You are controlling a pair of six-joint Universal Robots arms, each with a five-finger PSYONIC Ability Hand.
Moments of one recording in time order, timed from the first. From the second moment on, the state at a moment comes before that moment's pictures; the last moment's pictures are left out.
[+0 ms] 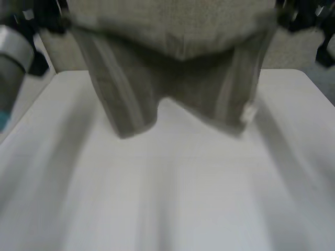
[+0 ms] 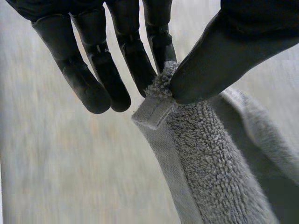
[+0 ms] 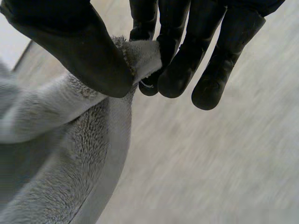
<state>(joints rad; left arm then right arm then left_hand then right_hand) 4.48 -1.81 -1.27 3.34 -1.49 2.95 1.68 -1.23 1.10 -0.11 1.13 3.11 1.44 1.49 1.54 1.51 1.47 1.34 1.34 1.34 1.34 1.16</state>
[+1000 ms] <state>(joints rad) 4.54 -2.03 -1.17 2.94 -1.52 3.12 1.67 -0.98 0.79 0.56 1.30 2.62 1.44 1.50 1.55 1.51 1.47 1.34 1.34 1.34 1.34 1.16</state>
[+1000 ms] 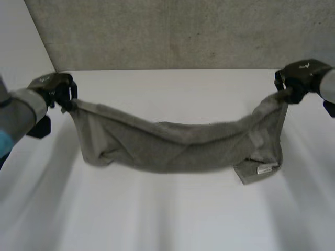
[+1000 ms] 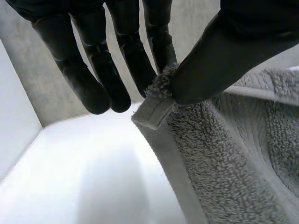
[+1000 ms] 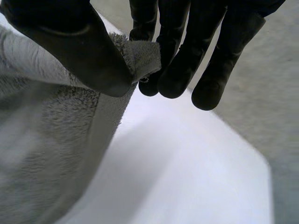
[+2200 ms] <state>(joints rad) 4.69 -1.58 -2.05 3.31 -1.35 3.02 1.37 -1.47 1.82 0.01 0.98 2.83 1.44 1.50 1.55 1.51 1.47 1.34 1.34 1.34 1.34 1.16</state>
